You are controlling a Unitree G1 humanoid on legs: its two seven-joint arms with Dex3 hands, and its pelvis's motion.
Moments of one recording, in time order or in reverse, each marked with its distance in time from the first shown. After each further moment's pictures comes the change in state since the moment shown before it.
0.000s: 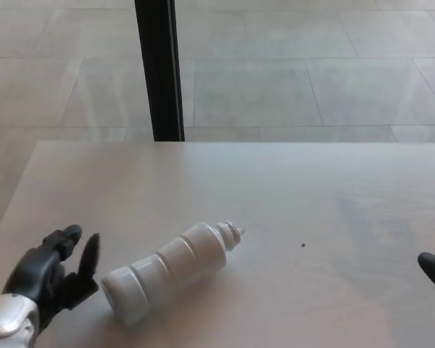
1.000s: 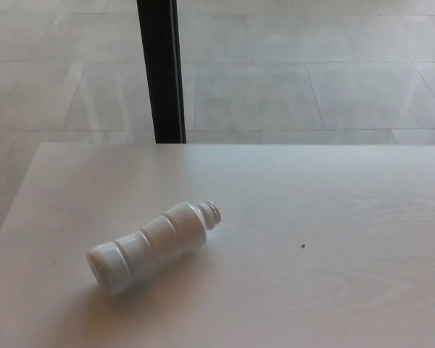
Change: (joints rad) left_arm 0.297 0.099 0.952 0.565 -0.322 -0.167 0.069; right_arm -0.056 -0.206 -0.559 0.603 0.234 0.004 0.014
